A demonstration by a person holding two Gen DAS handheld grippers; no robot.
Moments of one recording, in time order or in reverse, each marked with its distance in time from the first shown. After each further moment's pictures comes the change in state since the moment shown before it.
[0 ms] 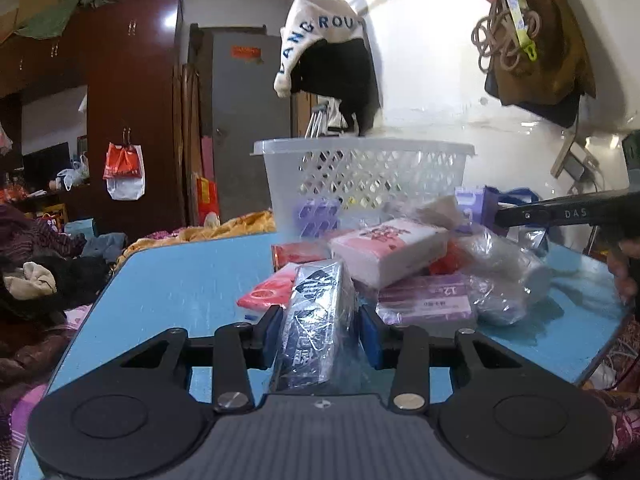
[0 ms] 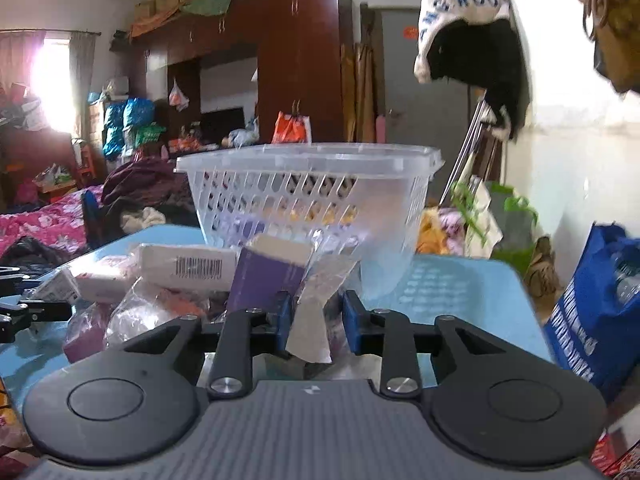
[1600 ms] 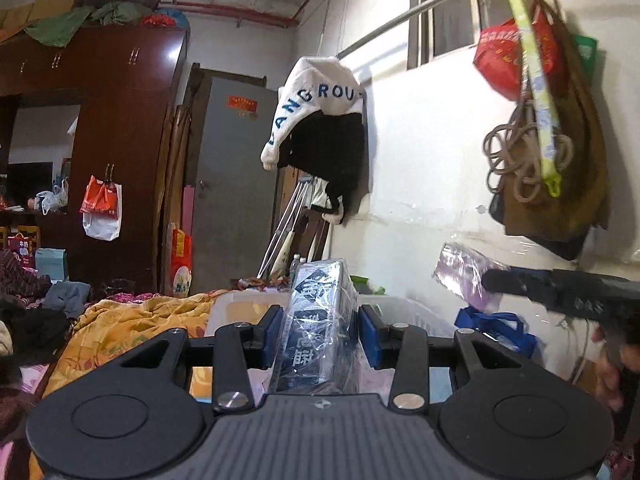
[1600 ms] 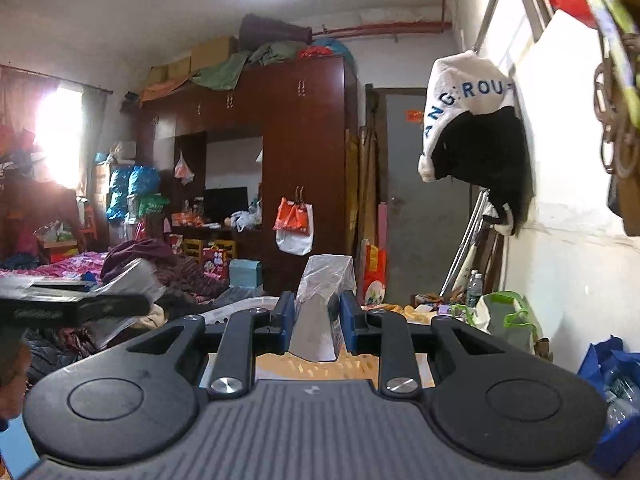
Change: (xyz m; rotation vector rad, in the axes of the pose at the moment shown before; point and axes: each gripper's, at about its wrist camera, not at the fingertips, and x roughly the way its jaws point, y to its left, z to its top) left arm 0.062 0.006 0.163 -0.111 -0.147 -0.082; right arm 0.024 -0.006 0.124 -0.022 -0.178 0.030
